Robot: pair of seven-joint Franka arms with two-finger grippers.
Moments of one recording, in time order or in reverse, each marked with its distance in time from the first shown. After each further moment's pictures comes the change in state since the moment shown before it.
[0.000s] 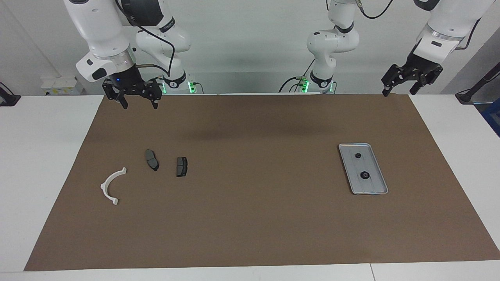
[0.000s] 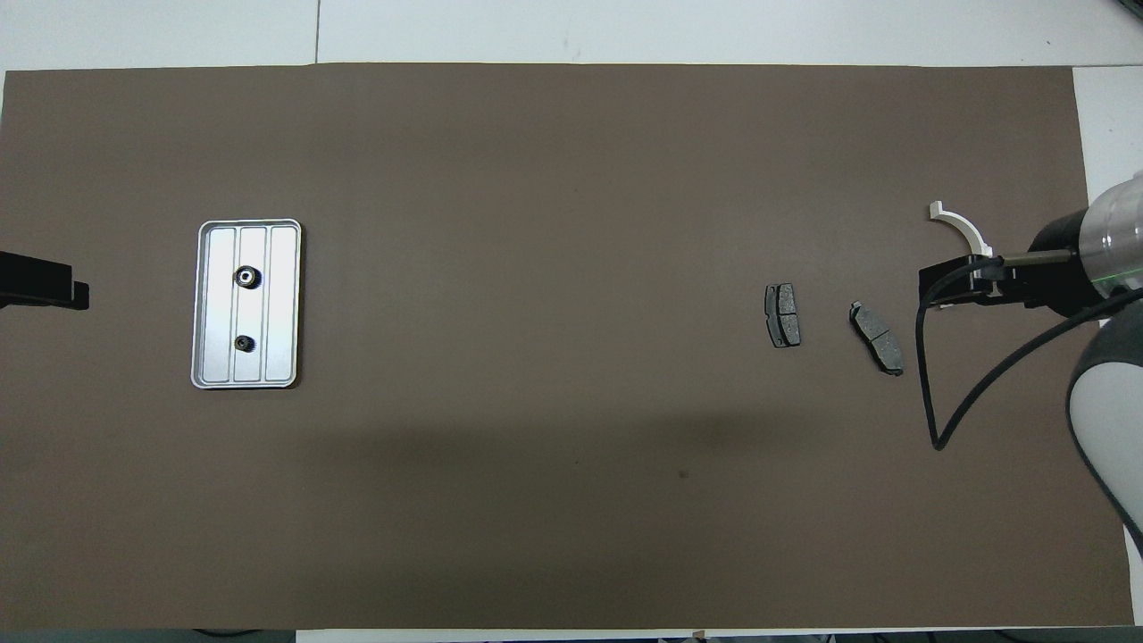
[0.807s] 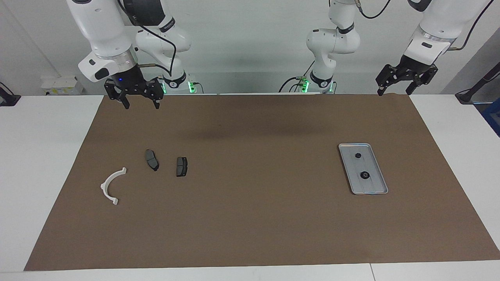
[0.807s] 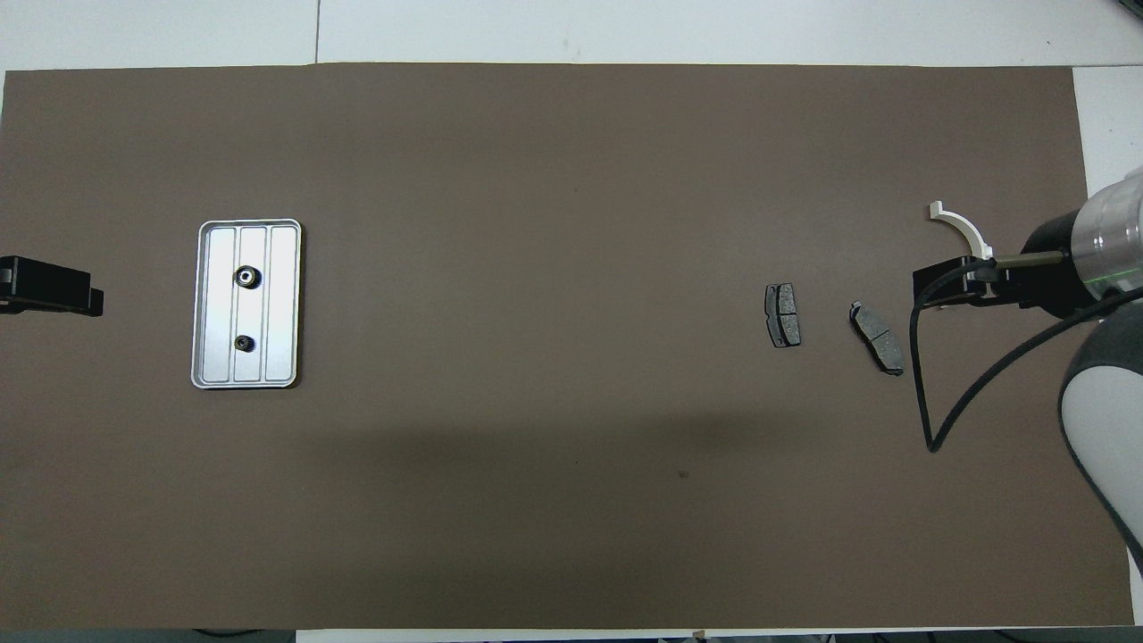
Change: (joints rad) left arm -0.097 0.005 0.070 0.010 0.016 -0.022 0.002; right arm 0.007 0.000 0.001 -0.001 0.000 0.000 0.000
